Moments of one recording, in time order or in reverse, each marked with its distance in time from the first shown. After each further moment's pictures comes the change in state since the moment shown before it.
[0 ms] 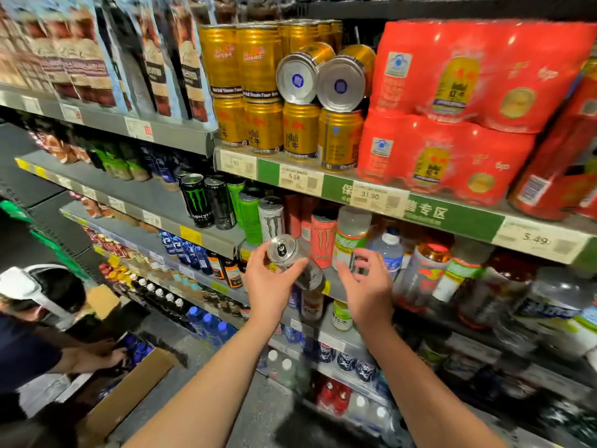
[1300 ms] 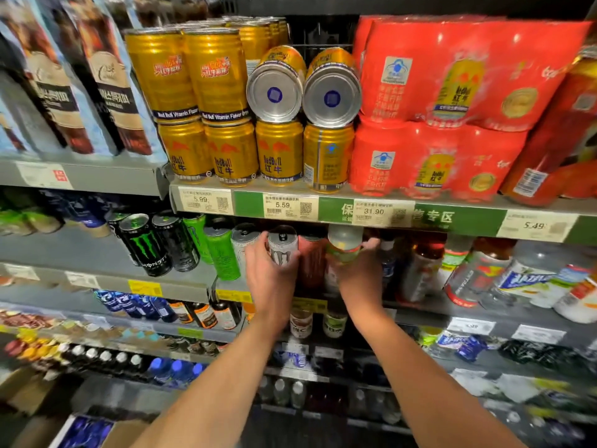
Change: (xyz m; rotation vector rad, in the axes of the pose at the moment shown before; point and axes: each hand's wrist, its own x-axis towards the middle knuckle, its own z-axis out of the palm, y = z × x) left_hand 0.094 -0.007 0.041 0.184 -0.159 0.224; right_hand 0.056 -0.013 0.048 -0.318 0.238 0.275
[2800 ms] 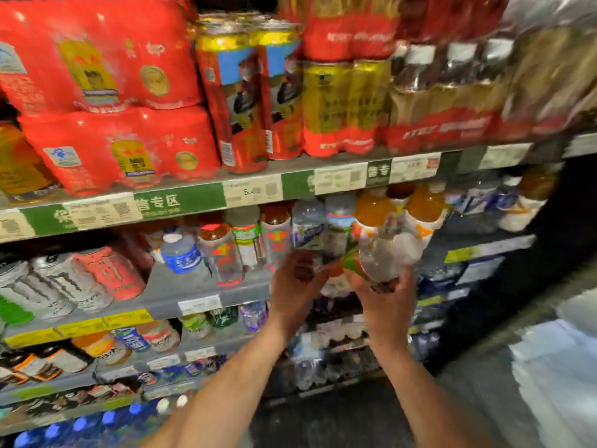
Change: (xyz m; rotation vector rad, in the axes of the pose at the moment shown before) left_hand -0.237 0.166 0.210 -0.423 -0.648 0.021; right_hand -0.045 0.167 -0.324 0.360 0.433 0.113
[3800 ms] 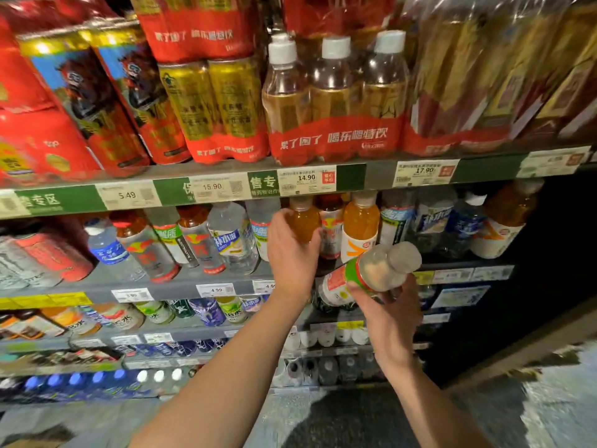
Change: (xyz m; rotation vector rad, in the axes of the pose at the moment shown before) left_hand 0.044 0.060 0.192 0.442 0.452 0.203; right_hand 0.137 0.043 -0.140 0.277 -0.191 0.194
